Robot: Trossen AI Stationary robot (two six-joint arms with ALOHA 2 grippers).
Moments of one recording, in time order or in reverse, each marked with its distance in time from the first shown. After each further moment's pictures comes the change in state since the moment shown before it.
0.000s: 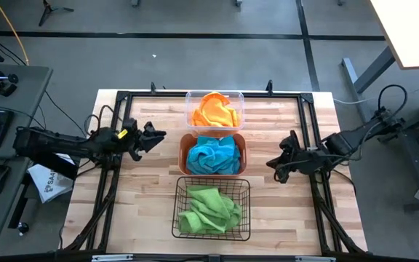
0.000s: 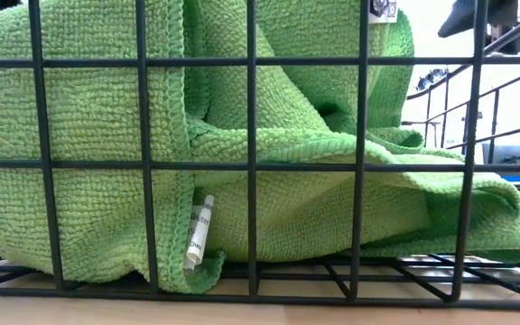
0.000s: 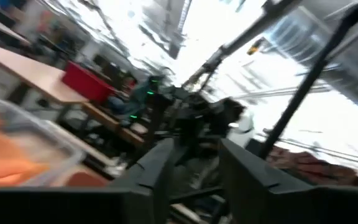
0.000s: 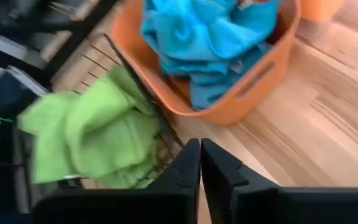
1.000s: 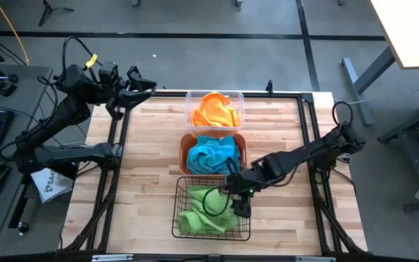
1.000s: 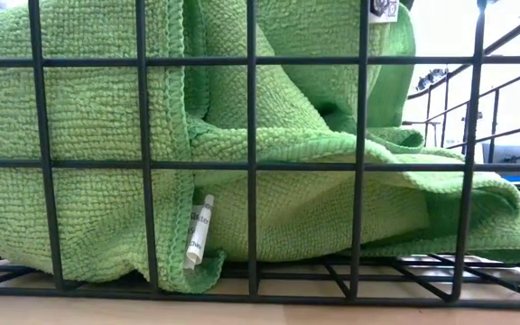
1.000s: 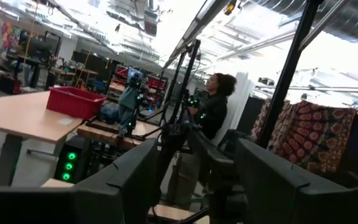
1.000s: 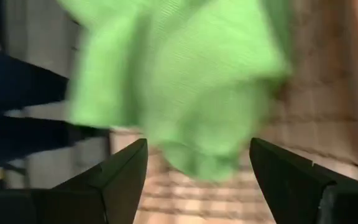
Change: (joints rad) left arm 0.557 0.190 0.974 -0.834 0.679 0.133; right arm -0.108 0.787 0.578 0.012 -0.548 -0.546
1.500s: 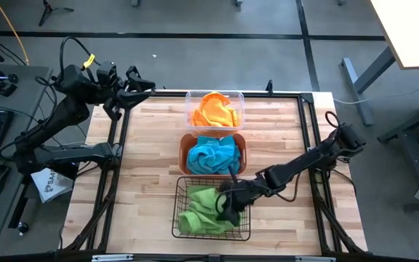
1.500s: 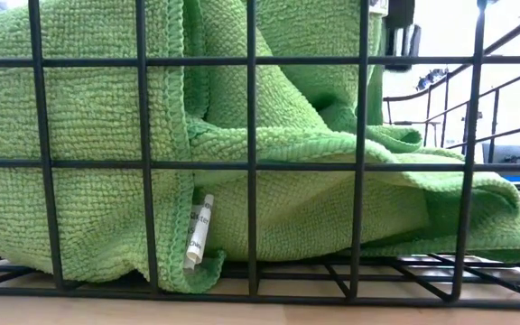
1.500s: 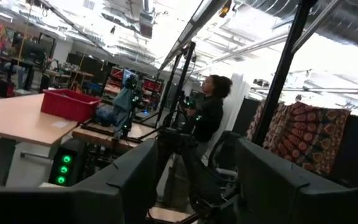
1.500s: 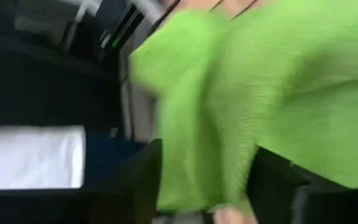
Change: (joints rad) left arm 0.000 -0.007 0.000 0.009 0.015 -0.006; right arm 0.065 0.002 -0.336 0.784 0.018 0.444
